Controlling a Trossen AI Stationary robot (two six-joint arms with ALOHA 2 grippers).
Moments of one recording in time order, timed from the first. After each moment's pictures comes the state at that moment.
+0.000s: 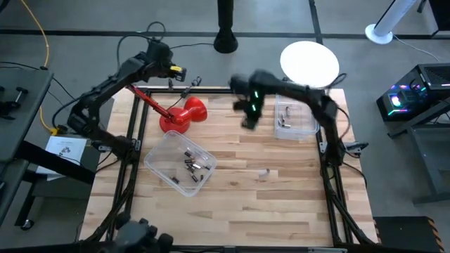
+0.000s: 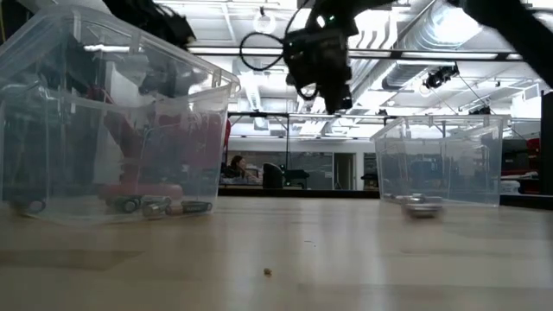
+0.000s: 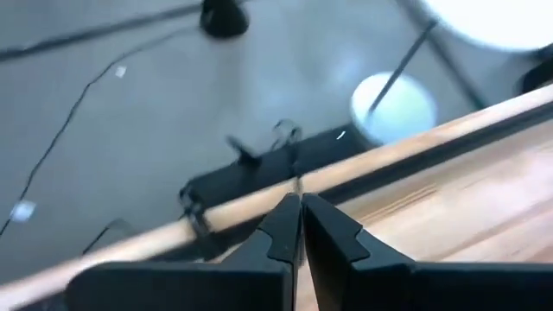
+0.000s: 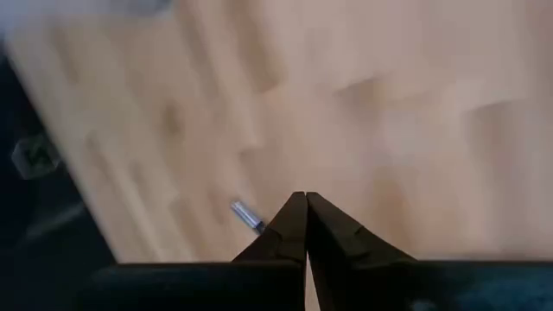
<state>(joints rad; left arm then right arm) 0.97 1.47 1.30 -0.67 -0.14 -0.17 -0.45 2.08 2.04 -1.56 -0.42 -0.10</state>
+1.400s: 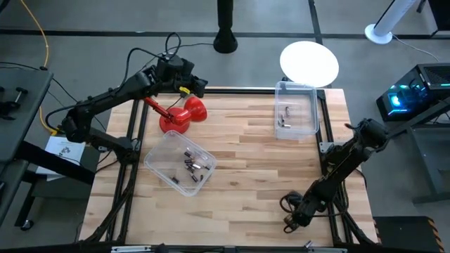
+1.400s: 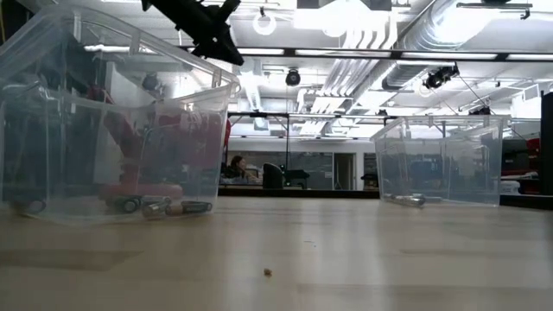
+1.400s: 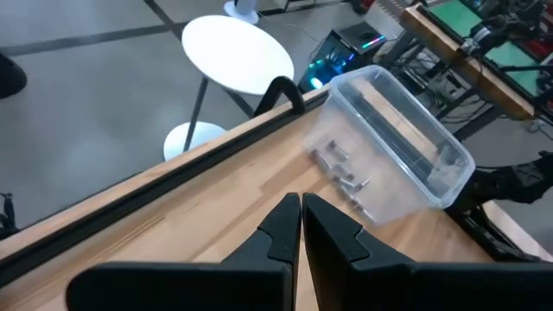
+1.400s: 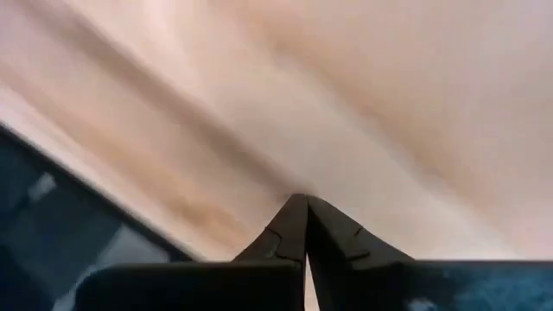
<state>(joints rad) 0.58 1.36 1.30 -0.44 0.05 -0.42 0.87 1.59 0.69 -0.28 -0.22 1.83</state>
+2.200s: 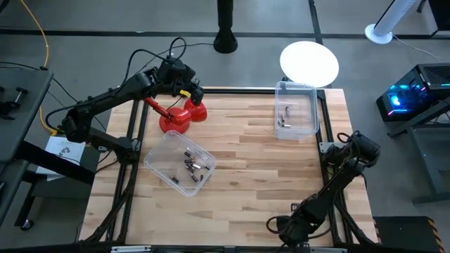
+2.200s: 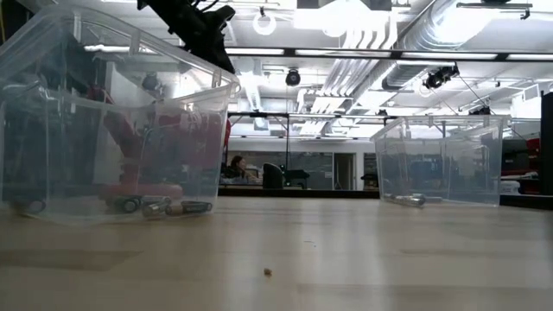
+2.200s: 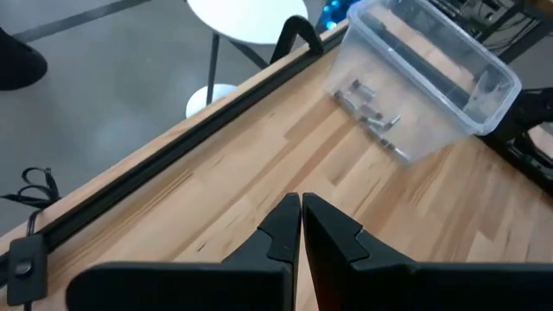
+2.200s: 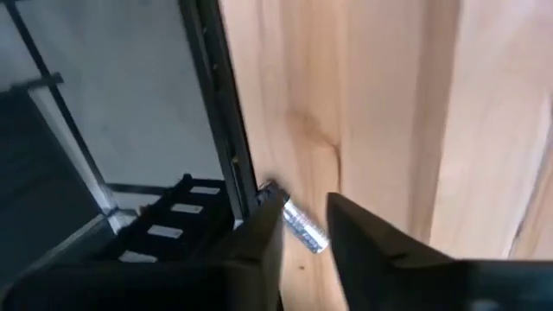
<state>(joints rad) 0.57 1.36 1.30 -0.60 0.05 -0.28 0.88 1.81 1.18 -0.71 -0.34 1.02</state>
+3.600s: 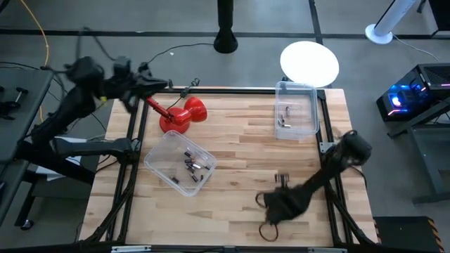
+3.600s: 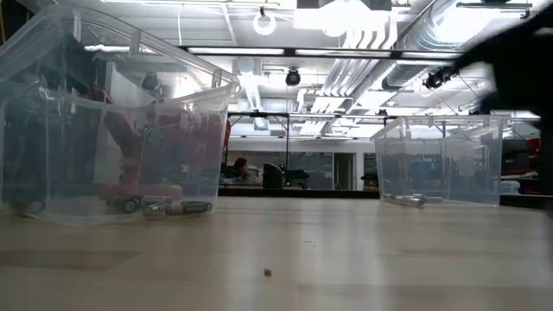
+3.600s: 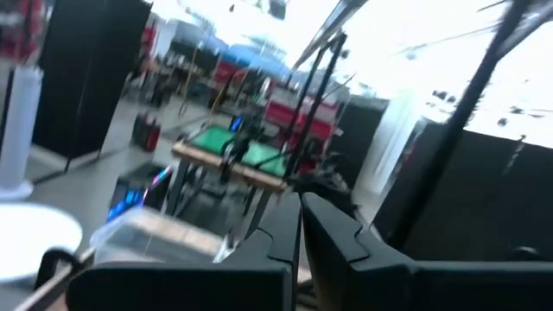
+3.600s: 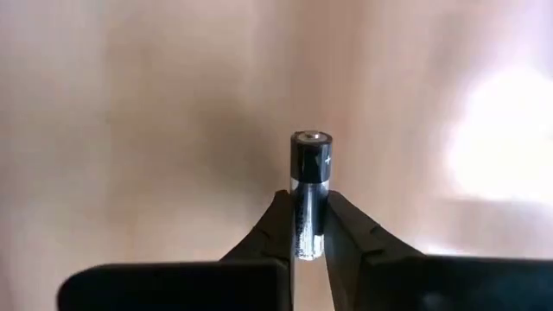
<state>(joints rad) 0.50 0.89 1.30 -0.27 0.44 -0.40 0.73 1.87 1.17 -0.96 0.16 0.62</state>
